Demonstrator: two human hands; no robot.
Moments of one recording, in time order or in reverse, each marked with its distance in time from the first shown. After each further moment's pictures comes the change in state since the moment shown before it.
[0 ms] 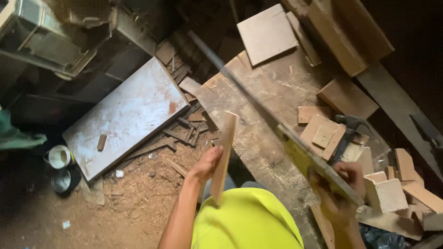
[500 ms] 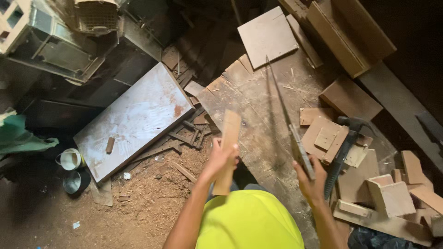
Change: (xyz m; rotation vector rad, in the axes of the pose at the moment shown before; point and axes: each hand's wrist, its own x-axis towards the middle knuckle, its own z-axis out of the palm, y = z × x) left_hand 0.002 0.047 0.074 0.326 0.459 -0.092; right_hand -0.013 0.131 0.029 -0.302 -0.091 0.401
